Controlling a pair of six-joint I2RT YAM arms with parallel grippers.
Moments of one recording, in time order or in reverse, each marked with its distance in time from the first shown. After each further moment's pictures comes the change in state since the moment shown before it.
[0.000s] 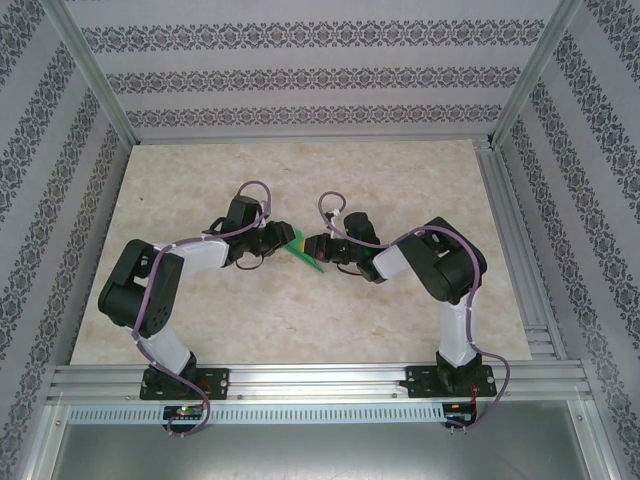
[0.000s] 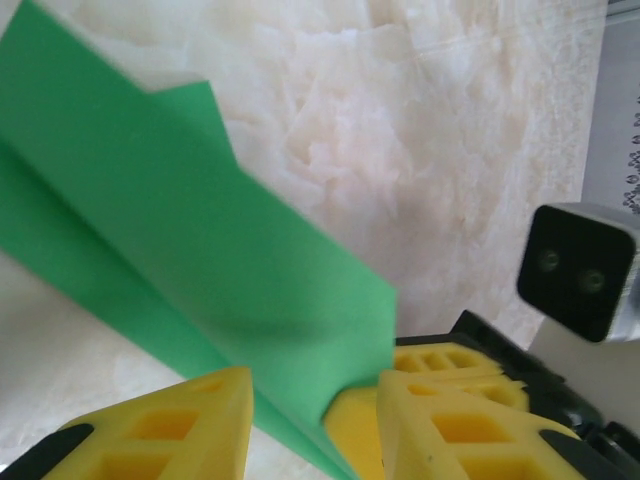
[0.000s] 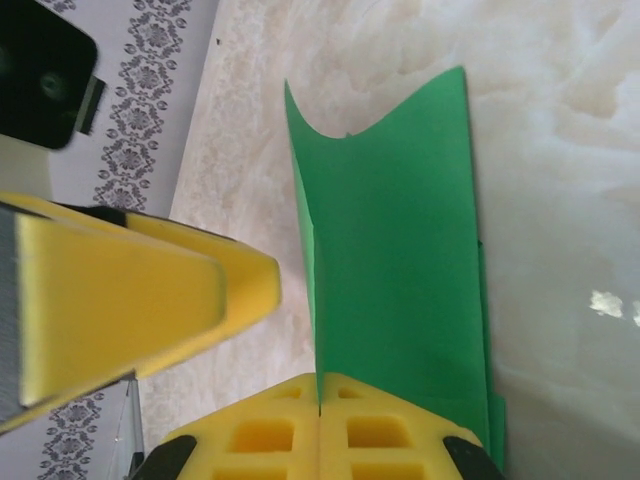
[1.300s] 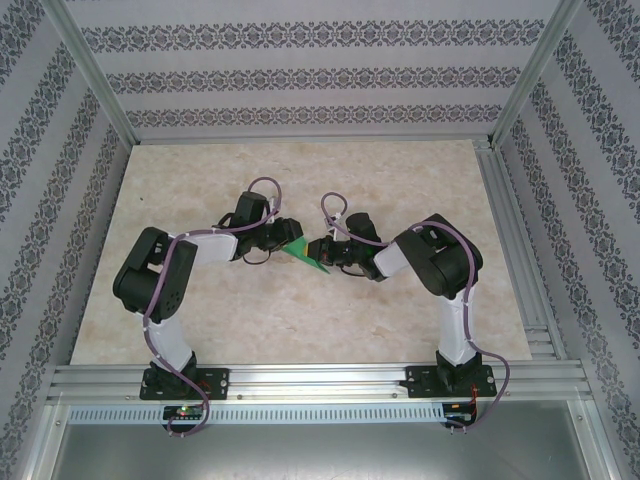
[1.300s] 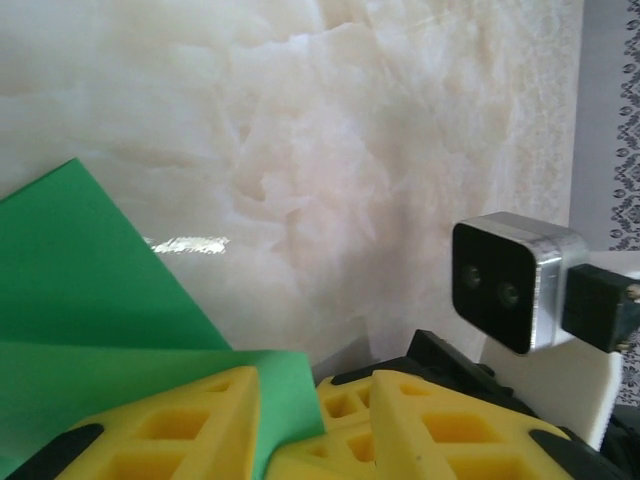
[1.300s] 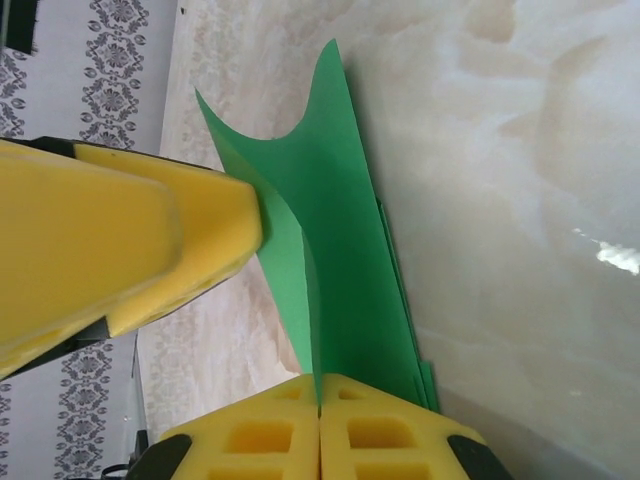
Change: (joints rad) left arm -0.015 0.121 0.072 0.060 0.045 0.045; right arm -0.033 0.046 0.016 -0.053 -0.075 0.005
